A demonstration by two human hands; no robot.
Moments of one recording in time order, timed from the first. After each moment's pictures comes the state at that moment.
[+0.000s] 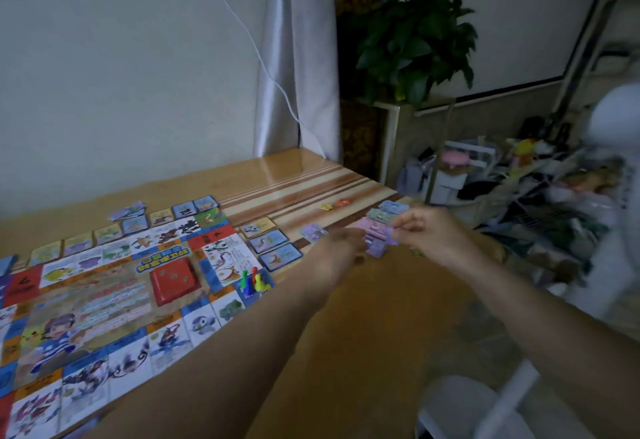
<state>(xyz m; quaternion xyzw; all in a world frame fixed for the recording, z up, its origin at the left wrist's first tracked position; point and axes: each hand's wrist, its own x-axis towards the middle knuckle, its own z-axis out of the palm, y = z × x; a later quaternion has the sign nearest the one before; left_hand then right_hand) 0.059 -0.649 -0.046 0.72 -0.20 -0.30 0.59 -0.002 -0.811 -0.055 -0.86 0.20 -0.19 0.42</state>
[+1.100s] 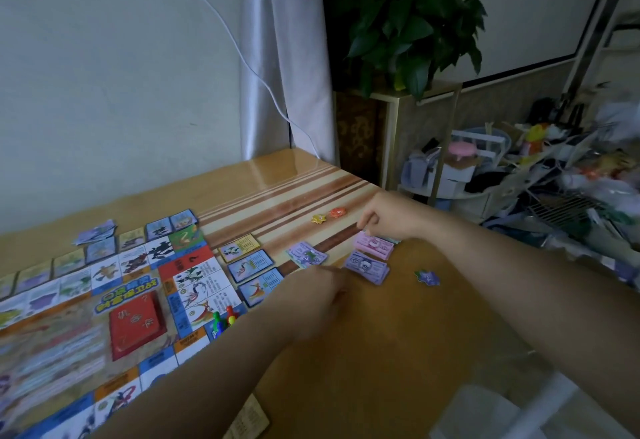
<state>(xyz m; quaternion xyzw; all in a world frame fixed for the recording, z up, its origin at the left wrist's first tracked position) 0.126 -0.666 -0.086 0.83 -0.54 -0.07 0.10 0.106 -0.868 -0.046 -0.98 0.11 0.00 0.18</state>
